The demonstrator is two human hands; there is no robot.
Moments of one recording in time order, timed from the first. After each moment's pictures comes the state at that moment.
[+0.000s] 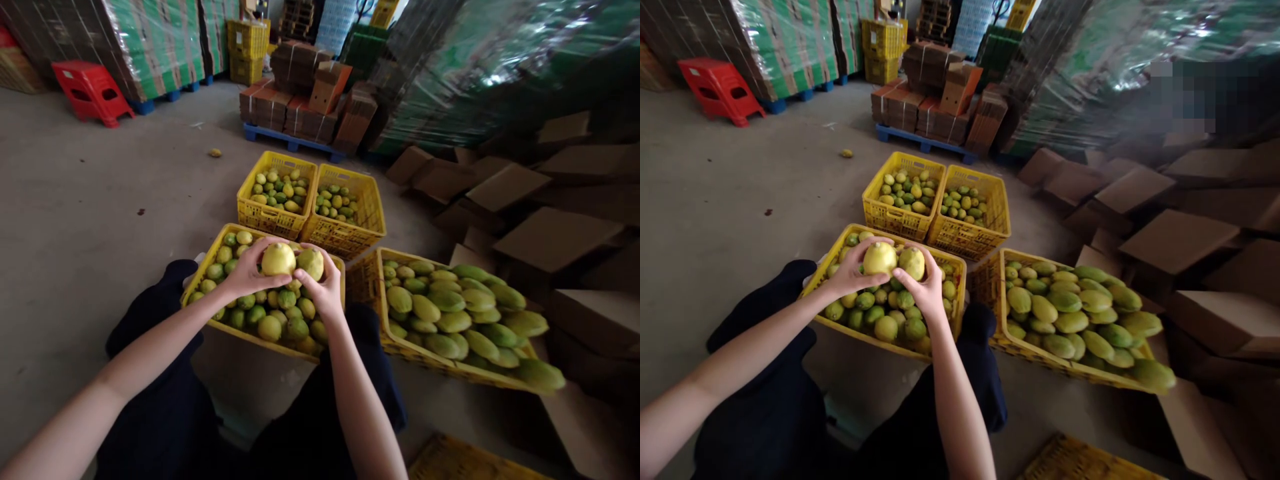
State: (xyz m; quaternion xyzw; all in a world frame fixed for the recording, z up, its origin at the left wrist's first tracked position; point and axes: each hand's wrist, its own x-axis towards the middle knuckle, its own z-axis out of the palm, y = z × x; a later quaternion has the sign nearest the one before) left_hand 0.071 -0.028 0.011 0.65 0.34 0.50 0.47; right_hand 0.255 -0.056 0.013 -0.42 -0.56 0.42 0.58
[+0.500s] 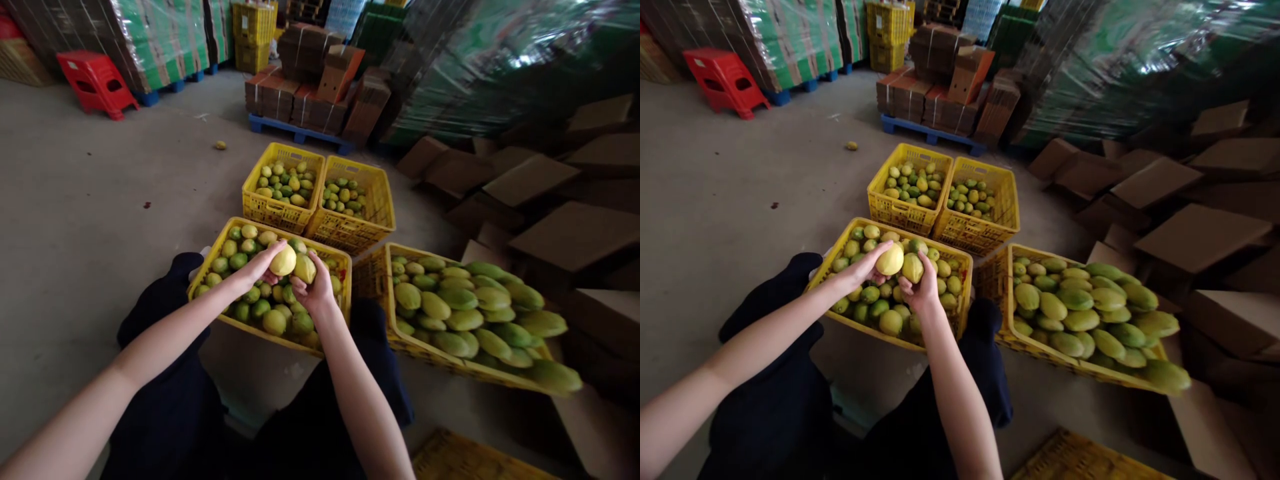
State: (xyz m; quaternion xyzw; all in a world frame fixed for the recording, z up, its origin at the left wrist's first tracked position) left_hand 0.093 -0.022 0.013 0.35 0.55 0.29 0.70; right_hand 0.239 -0.040 -0.007 -0.42 -0.09 0.78 0.46
